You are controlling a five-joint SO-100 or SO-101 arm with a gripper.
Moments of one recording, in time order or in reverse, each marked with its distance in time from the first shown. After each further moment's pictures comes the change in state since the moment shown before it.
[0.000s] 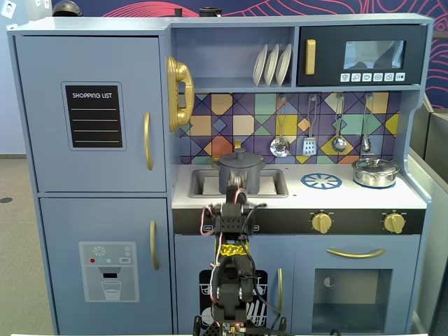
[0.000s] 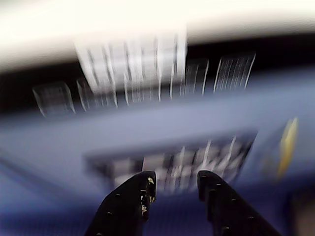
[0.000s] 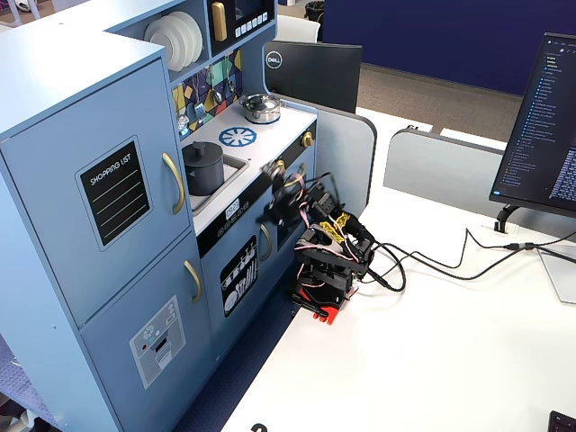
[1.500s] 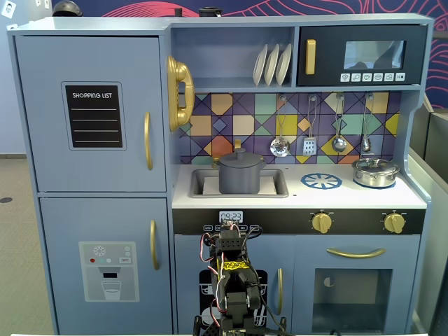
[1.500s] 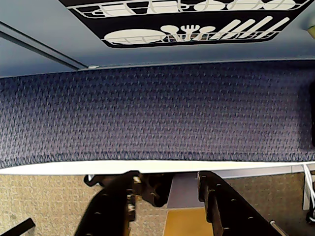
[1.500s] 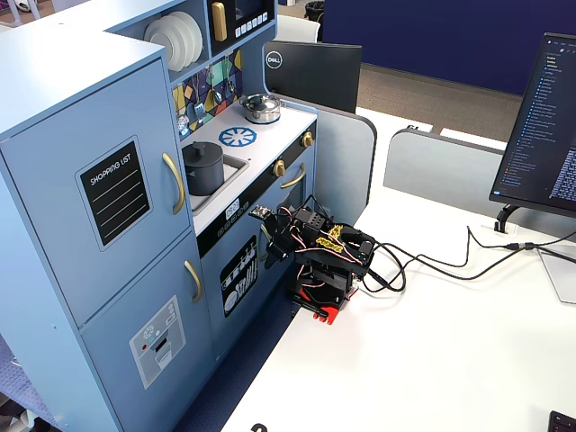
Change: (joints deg) arm -5.7 6.1 24.3 5.9 -1.6
